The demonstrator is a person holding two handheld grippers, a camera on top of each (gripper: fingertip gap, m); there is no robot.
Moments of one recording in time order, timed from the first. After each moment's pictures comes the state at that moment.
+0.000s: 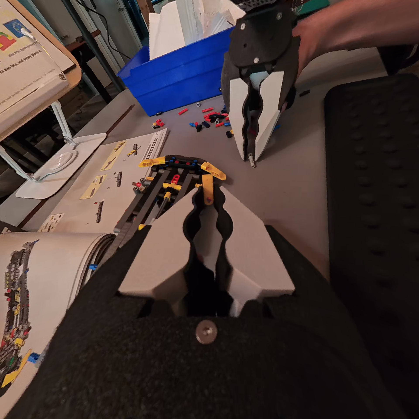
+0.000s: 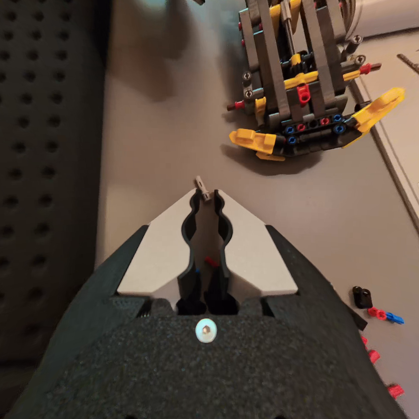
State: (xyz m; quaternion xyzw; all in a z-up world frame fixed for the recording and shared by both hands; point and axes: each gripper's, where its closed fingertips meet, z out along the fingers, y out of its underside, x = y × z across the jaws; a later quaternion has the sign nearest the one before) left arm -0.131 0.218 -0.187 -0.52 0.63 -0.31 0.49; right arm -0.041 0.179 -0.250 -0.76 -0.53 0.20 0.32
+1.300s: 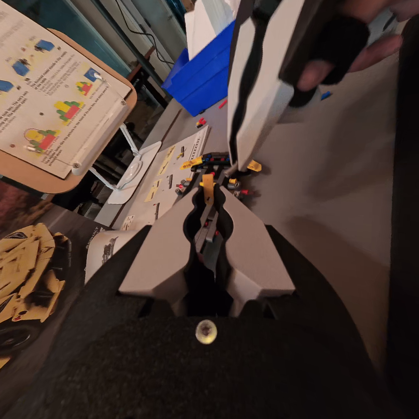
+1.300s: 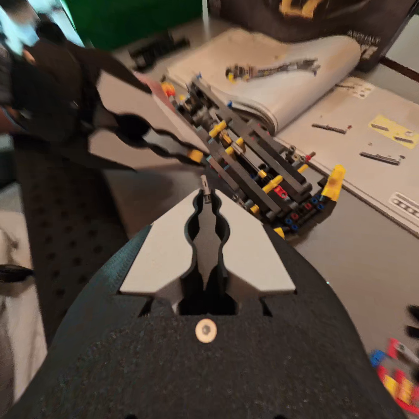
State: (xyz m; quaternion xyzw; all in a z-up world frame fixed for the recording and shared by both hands) left arm -0.138 0.236 -0.178 -0.48 0.64 -0.16 0.58; right arm -0.125 0.215 -0.183 -0.83 -0.29 0.19 0.43
